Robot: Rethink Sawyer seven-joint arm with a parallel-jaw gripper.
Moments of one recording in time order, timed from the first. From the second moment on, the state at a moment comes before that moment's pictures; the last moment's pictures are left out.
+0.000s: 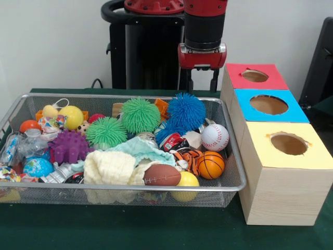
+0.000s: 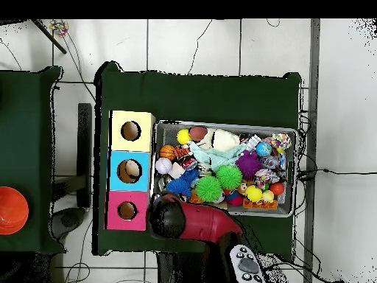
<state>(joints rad) -0.24 -0.75 0.06 2.07 -0.02 0.25 1.57</state>
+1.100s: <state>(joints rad) -0.42 -0.75 0.10 1.96 -0.05 0.30 1.57</state>
